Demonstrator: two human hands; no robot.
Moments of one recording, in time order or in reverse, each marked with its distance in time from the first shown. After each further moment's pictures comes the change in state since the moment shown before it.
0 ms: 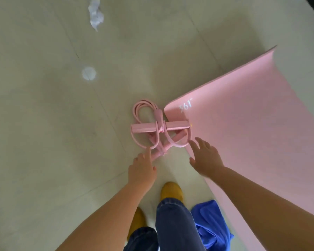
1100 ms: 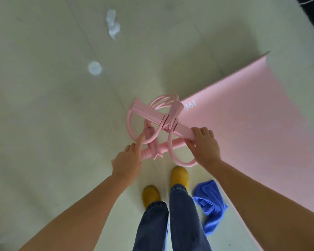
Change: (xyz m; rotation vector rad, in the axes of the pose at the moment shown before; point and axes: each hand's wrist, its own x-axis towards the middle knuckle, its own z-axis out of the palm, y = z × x) left_hand -0.083 -0.063 -0.101 0.184 0.215 0.229; right_hand -0.068 -0.067 -0.056 0.275 0.322 0.022
